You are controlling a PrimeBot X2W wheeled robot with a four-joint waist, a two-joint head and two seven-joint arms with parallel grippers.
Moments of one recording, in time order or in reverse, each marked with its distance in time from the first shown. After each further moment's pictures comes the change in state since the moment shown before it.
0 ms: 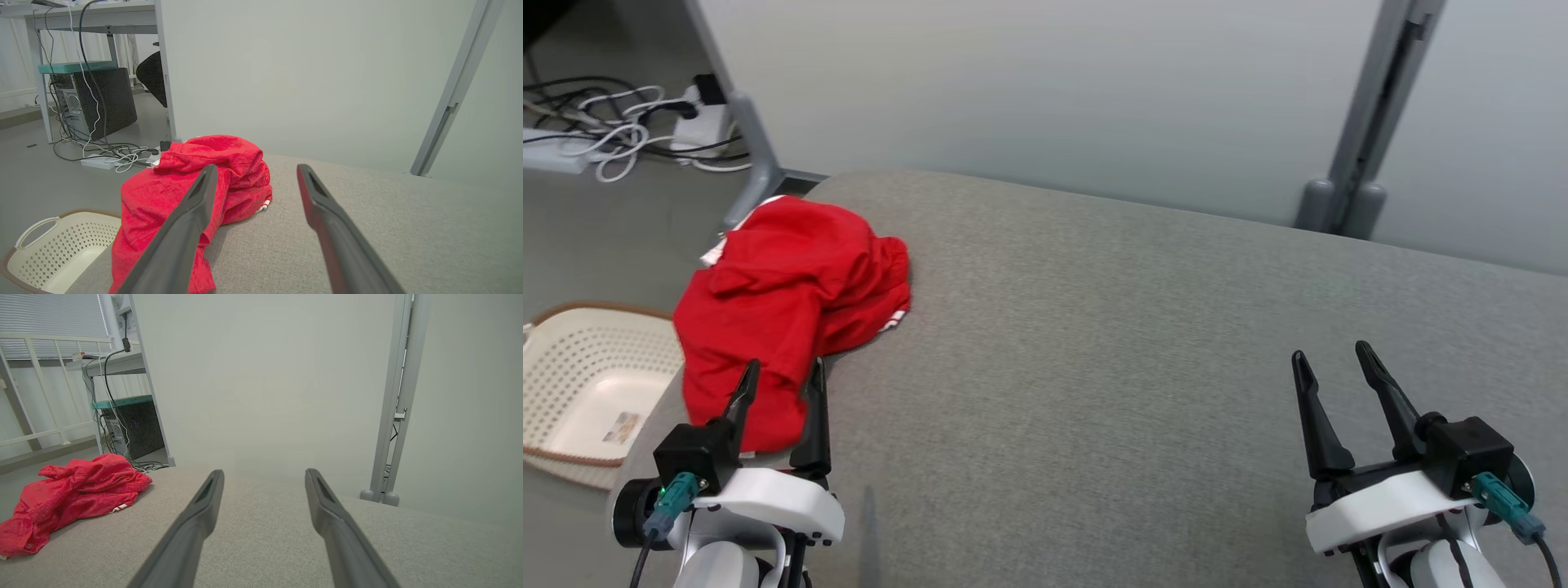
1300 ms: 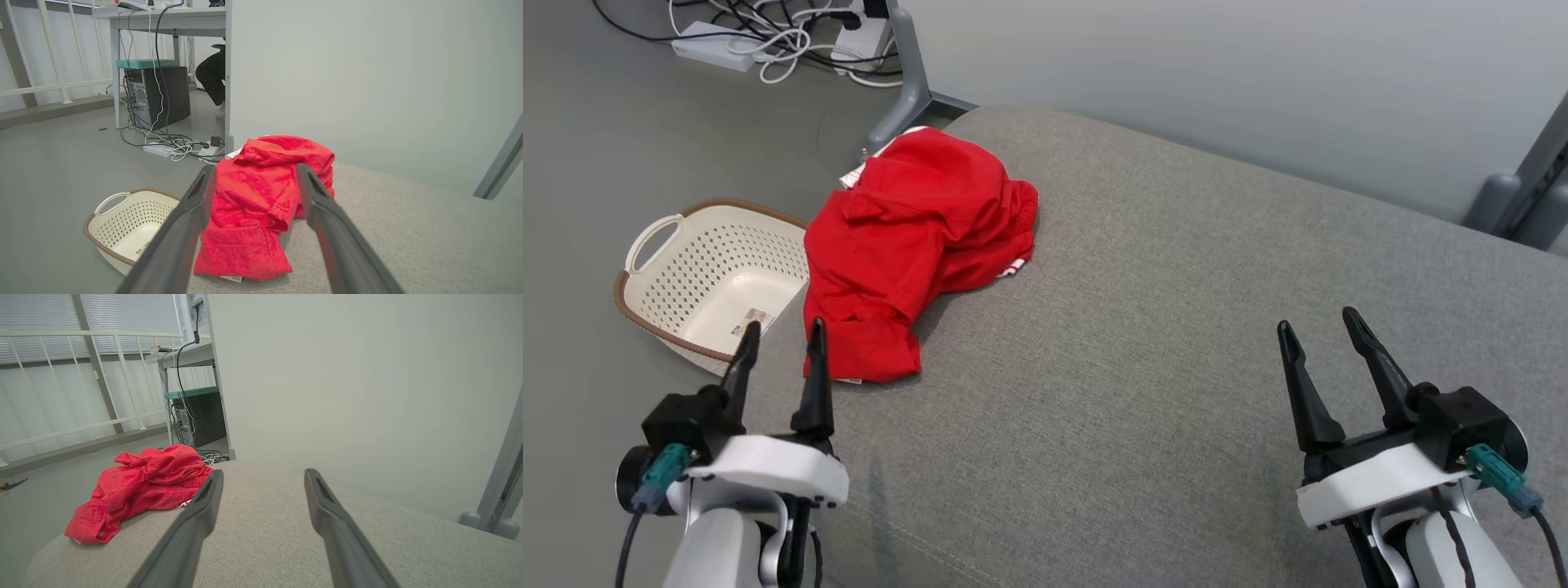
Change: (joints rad) left arm -0.035 -0.034 0.028 -0.028 0.000 -0.022 -0.001; right arm -0.042 -0.009 0.036 -0.033 -0.001 0.000 0.016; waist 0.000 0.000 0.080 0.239
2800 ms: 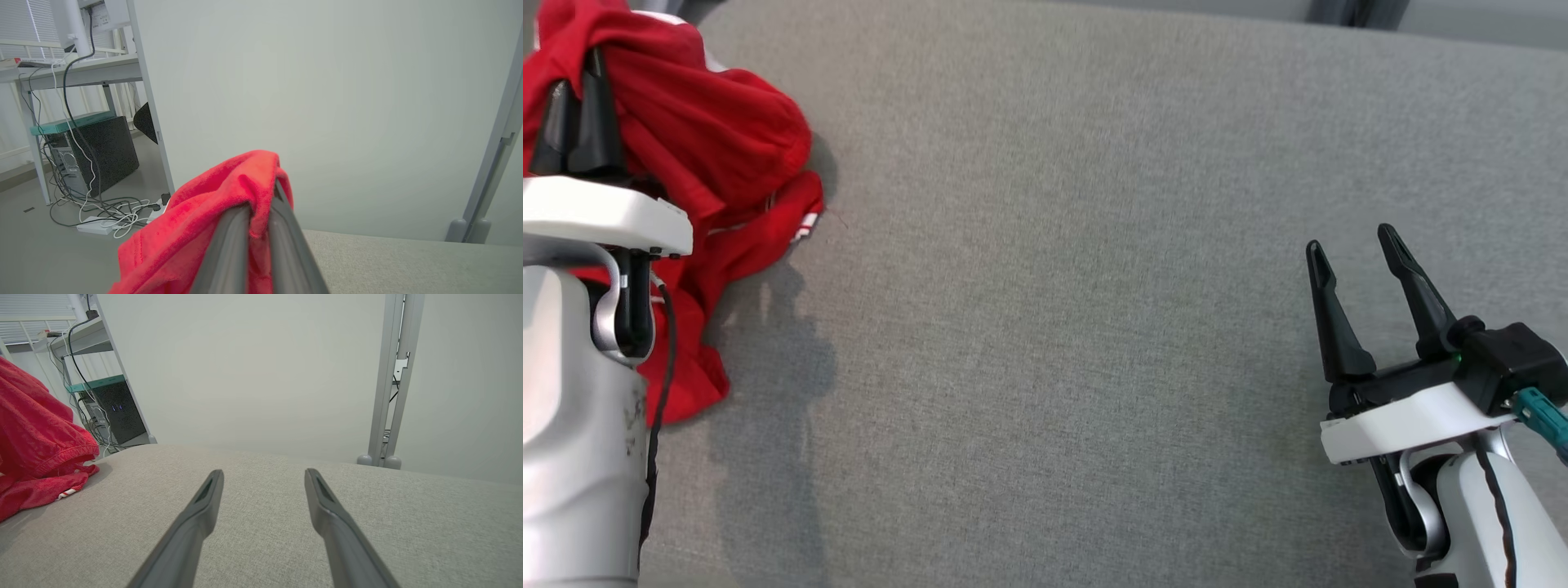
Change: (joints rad) left arm -0.525 0.186 0.032 0.197 -0.081 -0.013 0.001; right arm -0.104 -0.044 -0.010 -0.099 0.003 0.001 0.041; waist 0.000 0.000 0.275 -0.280
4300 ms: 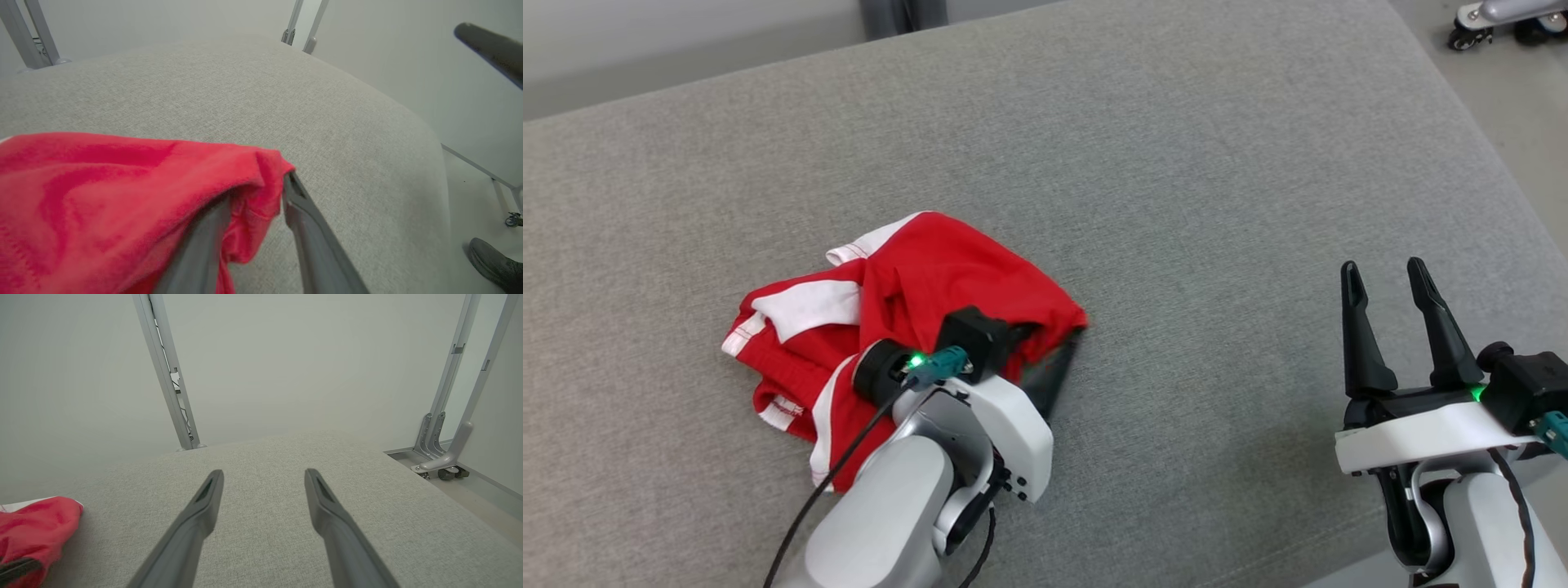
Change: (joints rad) left arm 0.263 -0.192 -0.630 -0.165 -0.109 0.015 0.286; right arm 0.034 0.060 -0.090 0.085 0.077 0.000 -0.054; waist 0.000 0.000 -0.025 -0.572
